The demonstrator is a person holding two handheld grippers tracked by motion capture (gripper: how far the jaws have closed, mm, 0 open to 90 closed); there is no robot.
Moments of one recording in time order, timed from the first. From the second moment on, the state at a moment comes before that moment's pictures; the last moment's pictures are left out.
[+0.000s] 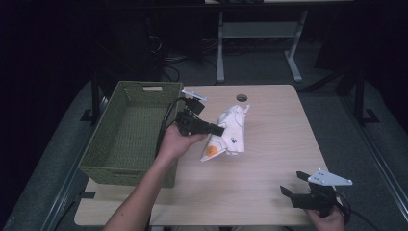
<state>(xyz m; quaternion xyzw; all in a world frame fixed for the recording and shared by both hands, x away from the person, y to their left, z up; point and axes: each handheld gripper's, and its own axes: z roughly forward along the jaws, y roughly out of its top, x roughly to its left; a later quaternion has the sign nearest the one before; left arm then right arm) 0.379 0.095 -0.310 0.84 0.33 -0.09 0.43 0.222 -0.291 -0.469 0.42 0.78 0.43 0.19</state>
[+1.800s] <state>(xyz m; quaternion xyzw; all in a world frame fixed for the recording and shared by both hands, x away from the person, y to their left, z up) 0.378 0.210 -0.294 0.80 0.38 -0.06 0.46 0.224 -0.294 -0.470 0.44 0.77 0.42 0.19</state>
